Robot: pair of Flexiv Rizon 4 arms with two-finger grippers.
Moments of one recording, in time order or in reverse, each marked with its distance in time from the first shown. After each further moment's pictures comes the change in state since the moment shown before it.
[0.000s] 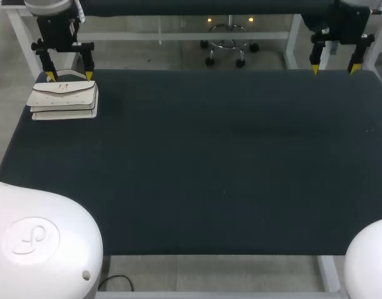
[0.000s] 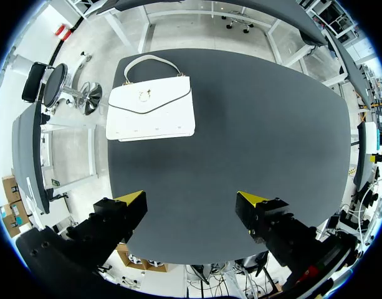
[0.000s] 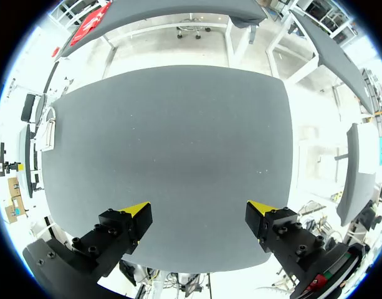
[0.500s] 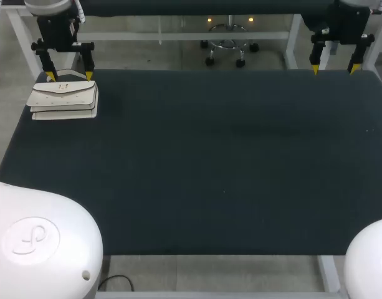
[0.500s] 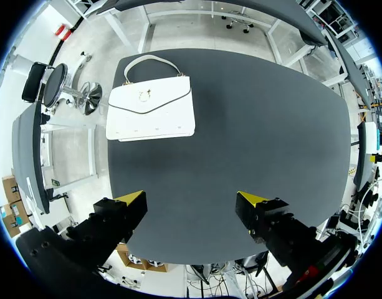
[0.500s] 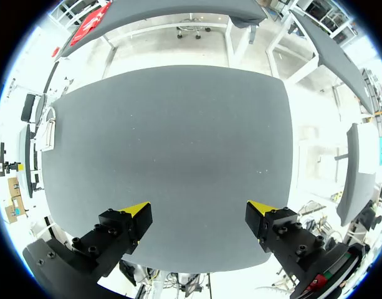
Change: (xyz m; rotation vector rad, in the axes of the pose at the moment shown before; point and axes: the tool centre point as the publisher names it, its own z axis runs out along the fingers) left arm 0.000 0.000 0.000 0.000 0.000 0.003; right arm 0.000 0.000 0.000 0.000 0.000 0.000
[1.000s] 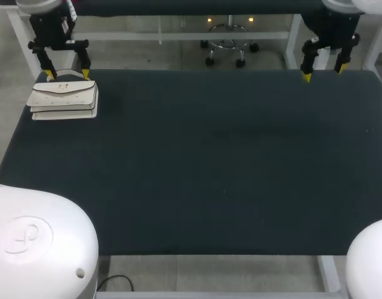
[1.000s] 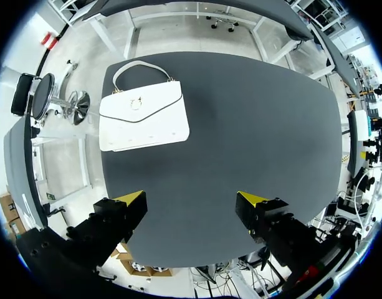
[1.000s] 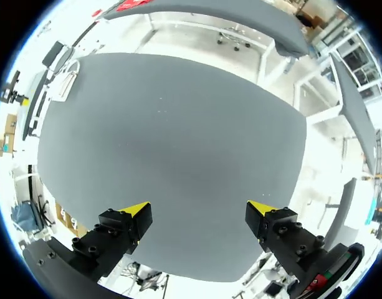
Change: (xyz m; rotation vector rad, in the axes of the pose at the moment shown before) left arm -0.012 -0.010 0.001 0.012 0.084 0.083; right arm 0.027 -0.012 0.007 -0.045 -0.024 -0.373
